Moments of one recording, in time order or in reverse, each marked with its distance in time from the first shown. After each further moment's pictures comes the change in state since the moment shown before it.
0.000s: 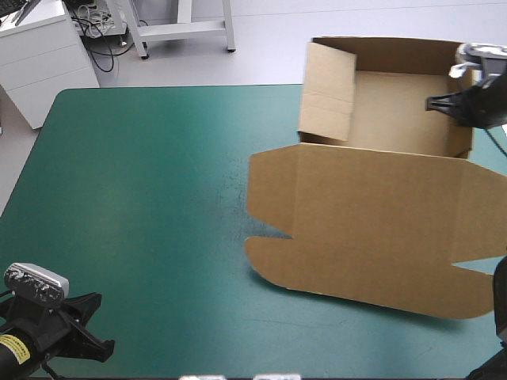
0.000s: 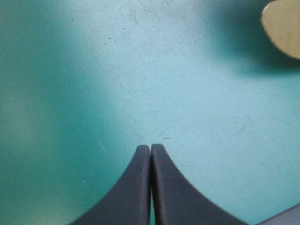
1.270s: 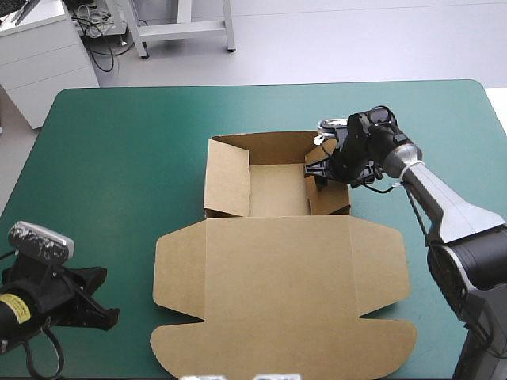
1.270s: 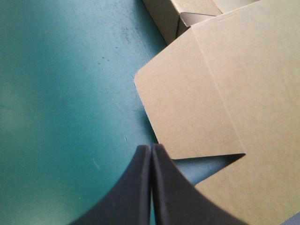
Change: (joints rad) left arm 0.000 0.213 -0.218 -0.035 0.056 0.000; right arm 0.512 0.190 0.282 0.005 -0.168 0.189
